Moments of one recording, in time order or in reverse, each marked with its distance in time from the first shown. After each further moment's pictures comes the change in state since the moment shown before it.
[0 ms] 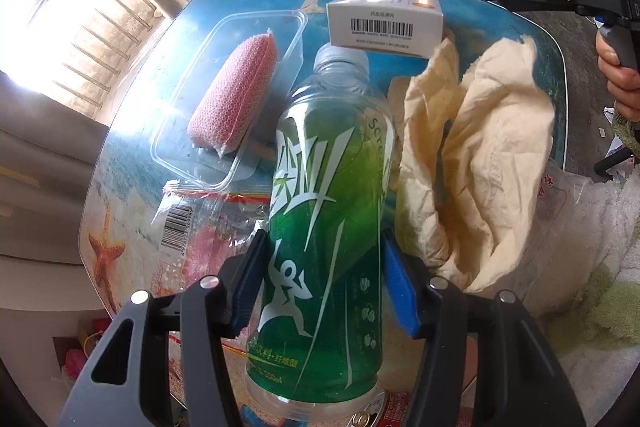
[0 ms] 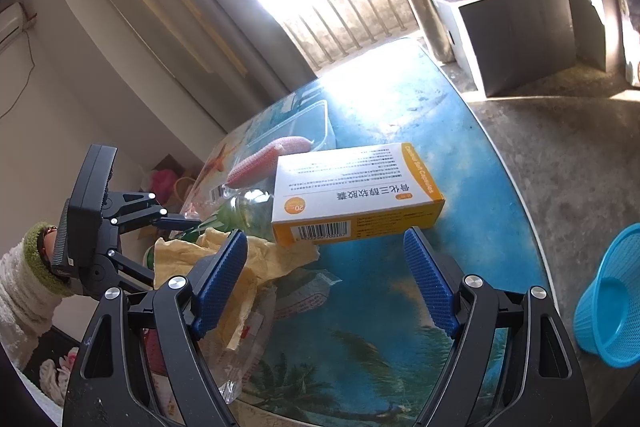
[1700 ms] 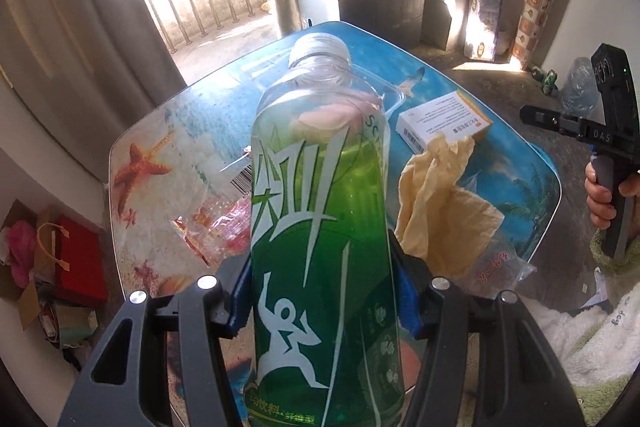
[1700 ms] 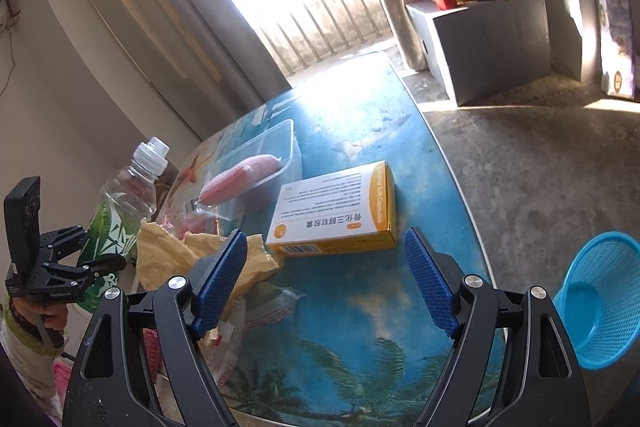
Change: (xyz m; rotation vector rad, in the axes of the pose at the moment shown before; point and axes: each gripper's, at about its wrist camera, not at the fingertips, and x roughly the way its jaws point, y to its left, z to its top) left arm -0.084 0.026 -0.052 -0.528 -0.242 0.042; right arm -0.005 -0.011 0.019 0.025 0.006 -0.129
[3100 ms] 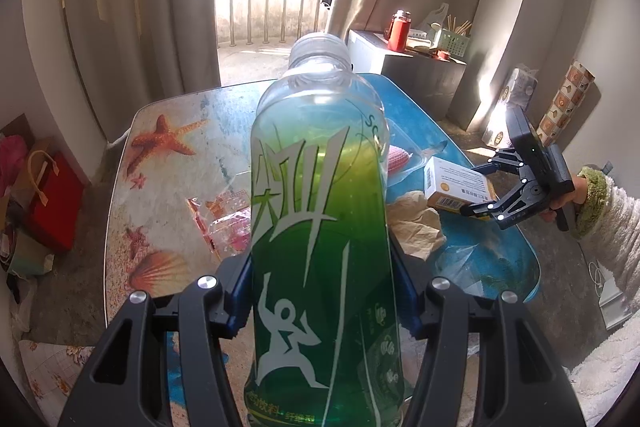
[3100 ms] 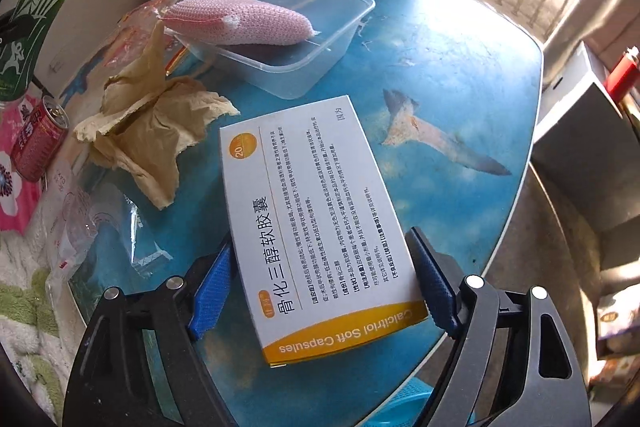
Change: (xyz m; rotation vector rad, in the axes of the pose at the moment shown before) left arm -0.021 0.026 -0.015 -0.292 -0.145 -0.027; right arm 0.110 0.009 0.036 -0.812 0.479 -0.027
